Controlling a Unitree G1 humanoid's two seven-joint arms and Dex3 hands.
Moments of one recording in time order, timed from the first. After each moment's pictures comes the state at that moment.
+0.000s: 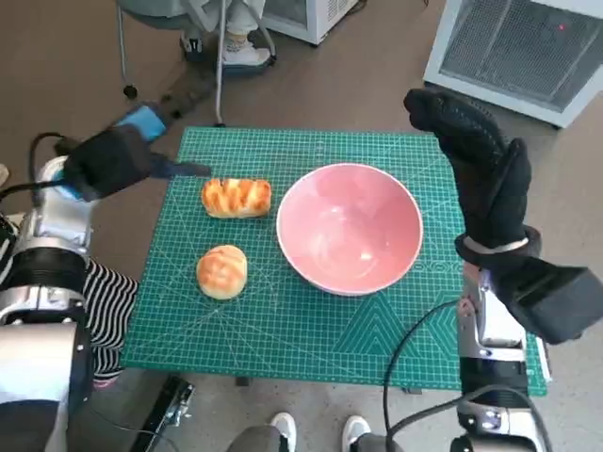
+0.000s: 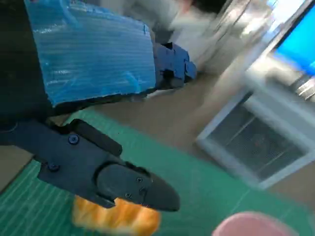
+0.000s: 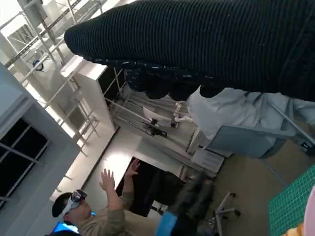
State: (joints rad) left arm -1.11 0.59 -0.14 1.22 0.34 -0.38 -0.44; right arm -0.60 -0.14 -0.11 0.31 0.24 -0.56 0.38
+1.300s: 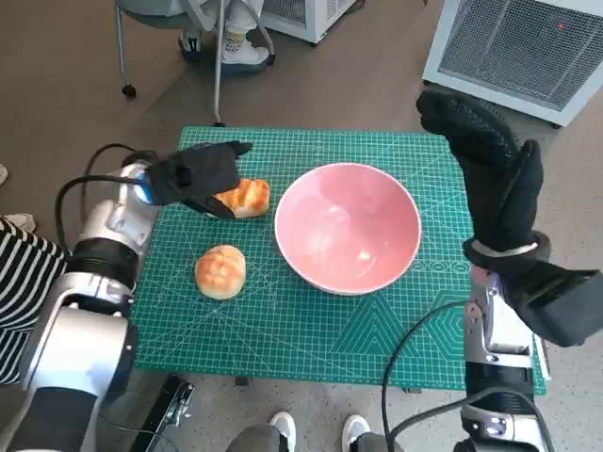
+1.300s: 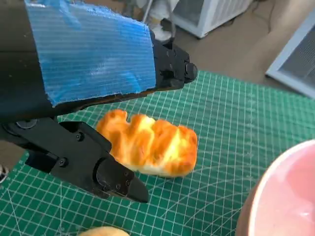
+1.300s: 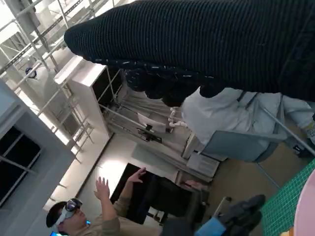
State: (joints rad) left arm -1.15 0.44 -0.34 1.31 0.50 -0.16 -0.40; right arm -0.57 -0.14 -0.14 0.27 0.24 -0.52 0.37
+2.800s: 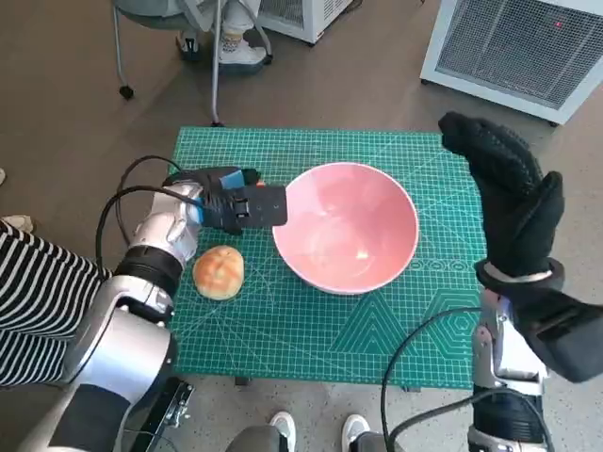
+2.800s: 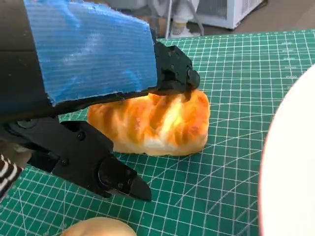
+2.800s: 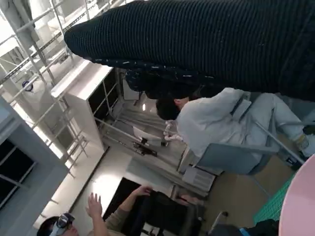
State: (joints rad) left arm -1.14 0.32 -0.51 1.36 0.68 -0.03 -0.21; right arm -0.45 -0.16 -0.15 0.14 0.23 -0.51 0.31
